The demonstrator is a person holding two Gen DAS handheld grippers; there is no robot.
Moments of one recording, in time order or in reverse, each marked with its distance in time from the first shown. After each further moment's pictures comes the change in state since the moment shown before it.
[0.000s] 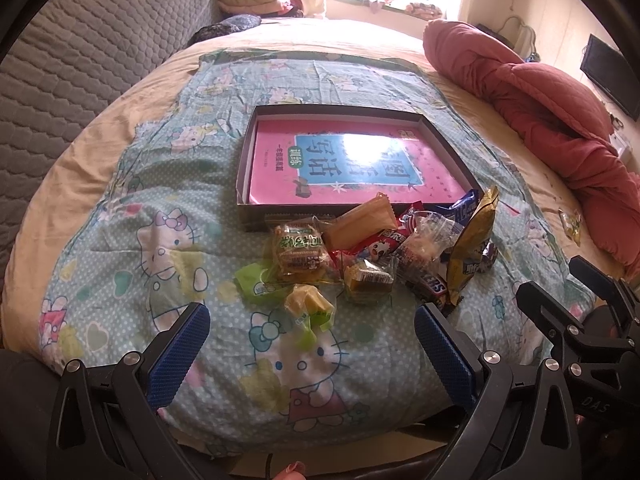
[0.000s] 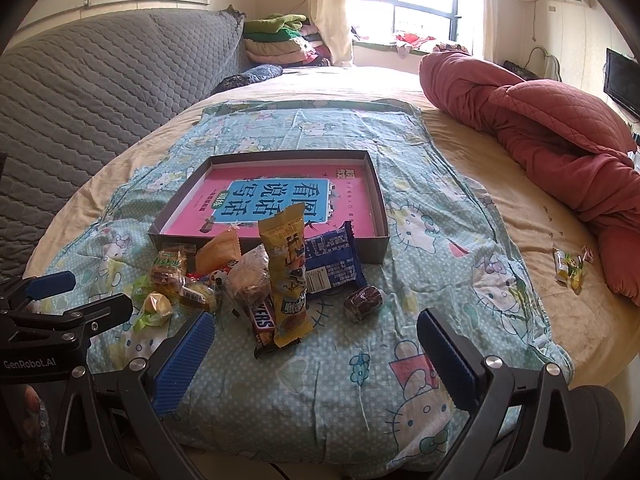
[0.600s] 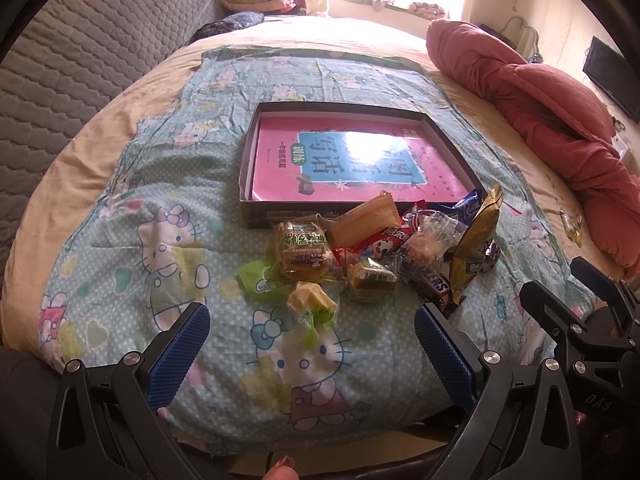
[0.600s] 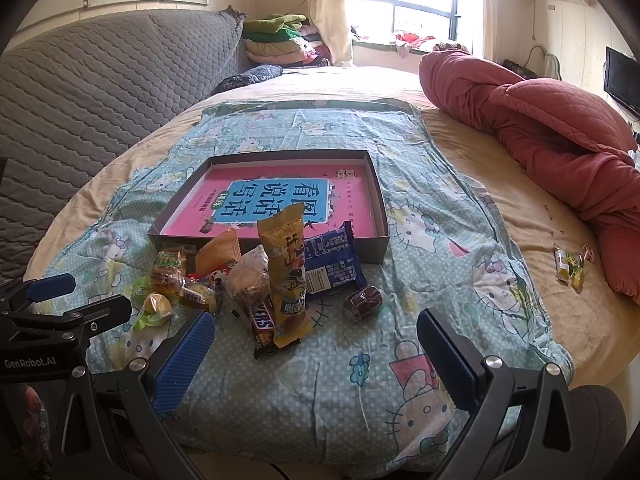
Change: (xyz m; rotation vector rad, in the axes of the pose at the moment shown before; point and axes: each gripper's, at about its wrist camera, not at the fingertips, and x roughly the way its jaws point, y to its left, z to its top) left arm 0.002 0.002 0.001 -0.011 0.010 0.001; right arm 0.001 0.000 0.000 0.001 -0.002 0.003
